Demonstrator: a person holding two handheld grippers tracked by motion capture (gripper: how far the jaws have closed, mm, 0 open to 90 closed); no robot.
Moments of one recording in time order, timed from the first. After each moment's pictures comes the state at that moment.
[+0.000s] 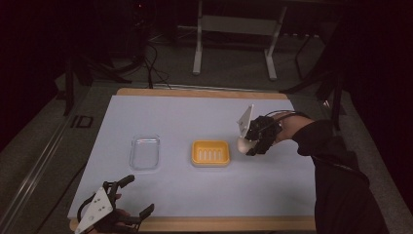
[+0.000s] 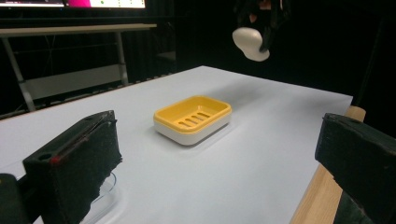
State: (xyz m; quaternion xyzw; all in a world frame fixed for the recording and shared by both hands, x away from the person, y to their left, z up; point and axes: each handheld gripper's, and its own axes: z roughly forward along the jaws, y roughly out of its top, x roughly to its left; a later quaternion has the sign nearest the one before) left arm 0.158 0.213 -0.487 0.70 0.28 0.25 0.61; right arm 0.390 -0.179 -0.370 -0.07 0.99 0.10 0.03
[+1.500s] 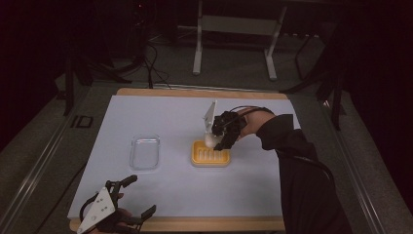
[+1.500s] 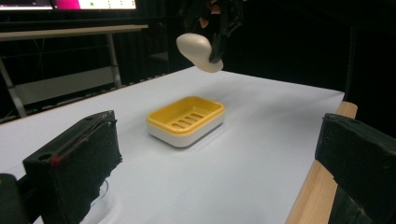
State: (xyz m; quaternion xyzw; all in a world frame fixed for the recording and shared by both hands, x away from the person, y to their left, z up) left arm 0.159 0.210 -0.486 0.71 0.26 0.24 0.61; right arm 0.403 -0.091 -0.379 -0.11 0.99 0.13 0.04
